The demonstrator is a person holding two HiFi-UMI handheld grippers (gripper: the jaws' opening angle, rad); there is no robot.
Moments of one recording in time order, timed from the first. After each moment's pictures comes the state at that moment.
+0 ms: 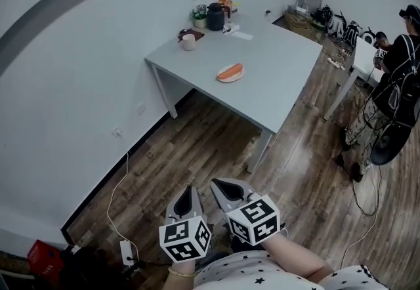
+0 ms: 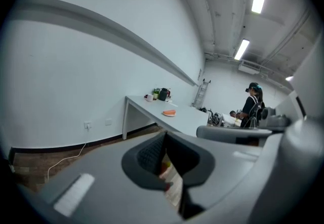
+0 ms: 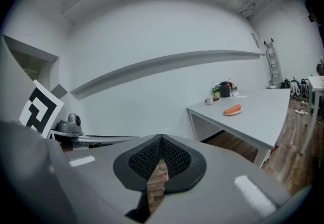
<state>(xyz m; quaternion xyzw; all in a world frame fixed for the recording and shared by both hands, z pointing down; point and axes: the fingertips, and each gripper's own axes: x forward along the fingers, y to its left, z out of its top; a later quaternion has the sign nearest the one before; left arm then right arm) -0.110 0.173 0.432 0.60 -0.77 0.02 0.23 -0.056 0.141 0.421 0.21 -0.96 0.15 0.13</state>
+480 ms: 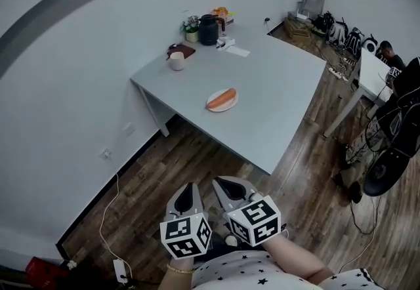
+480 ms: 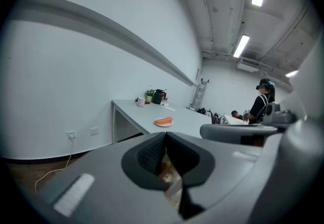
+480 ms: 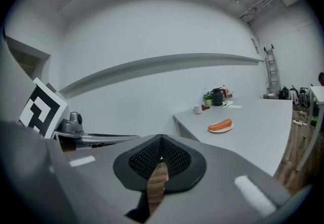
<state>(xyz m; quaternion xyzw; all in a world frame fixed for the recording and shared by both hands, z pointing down) -0.118 -0.024 0.422 0.61 -0.76 0.03 0.21 -0.059 -0.050 0.406 0.23 -0.96 0.13 0.12</state>
